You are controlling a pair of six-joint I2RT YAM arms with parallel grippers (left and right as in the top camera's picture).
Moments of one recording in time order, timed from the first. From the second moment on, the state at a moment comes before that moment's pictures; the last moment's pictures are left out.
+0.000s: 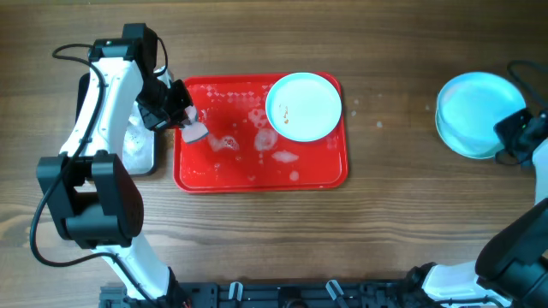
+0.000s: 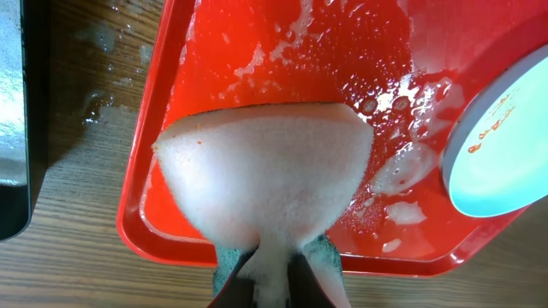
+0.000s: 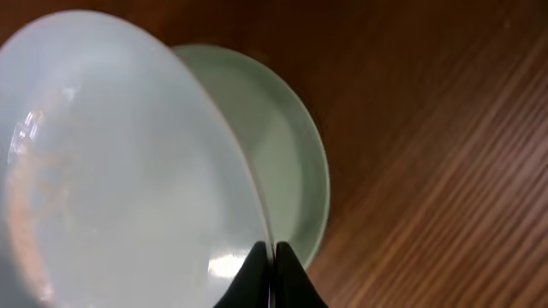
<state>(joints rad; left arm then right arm) 0.01 1.95 1.64 -1.29 0.27 -0.41 -0.61 1.64 1.13 -0.59 0.01 0.43</state>
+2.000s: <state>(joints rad) -0.06 1.95 1.64 -1.25 0.27 -0.41 0.35 1.94 1.22 -0.56 0.01 0.58</state>
